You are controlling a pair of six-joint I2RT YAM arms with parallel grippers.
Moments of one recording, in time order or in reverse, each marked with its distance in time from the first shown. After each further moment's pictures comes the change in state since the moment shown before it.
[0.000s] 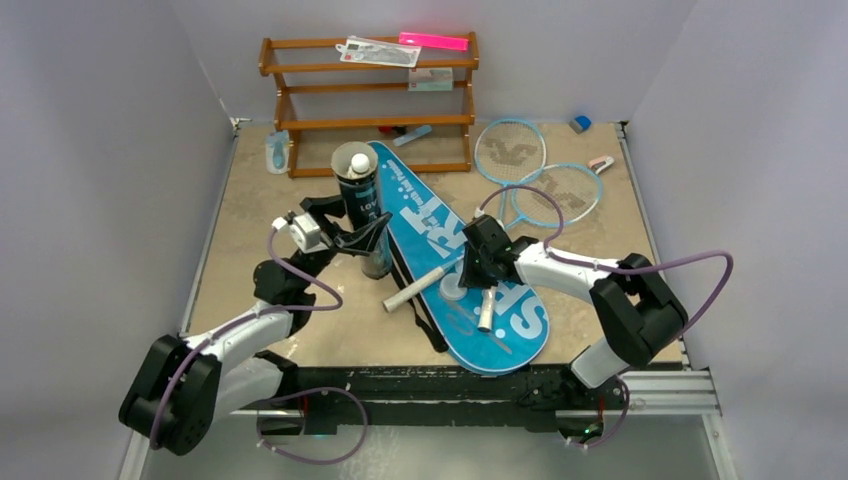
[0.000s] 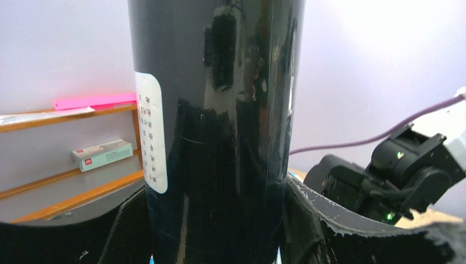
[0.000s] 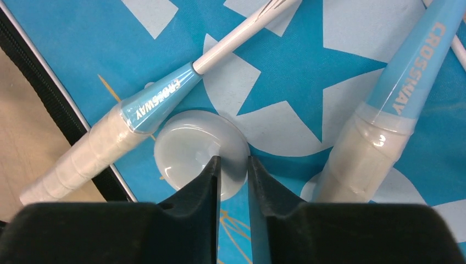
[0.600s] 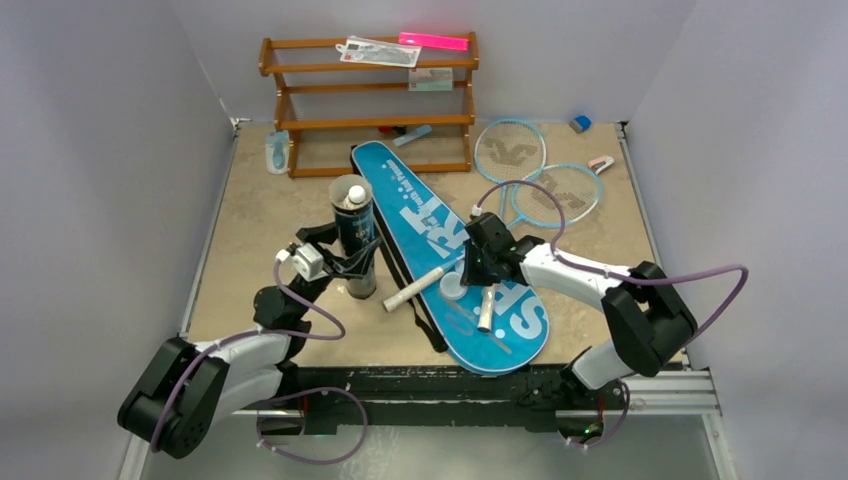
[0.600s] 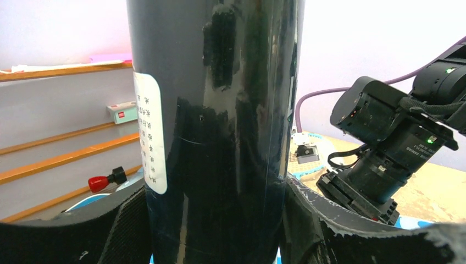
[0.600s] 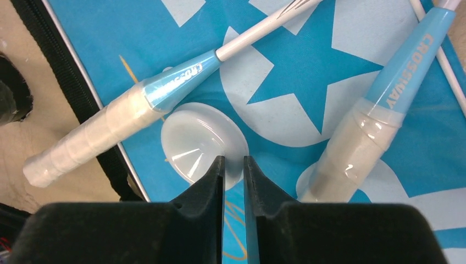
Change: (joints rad) left arm -0.003 0.021 -0.244 0.147 -0.063 0.144; right arm 0.000 -0.043 0.007 -0.014 -0.019 -0.082
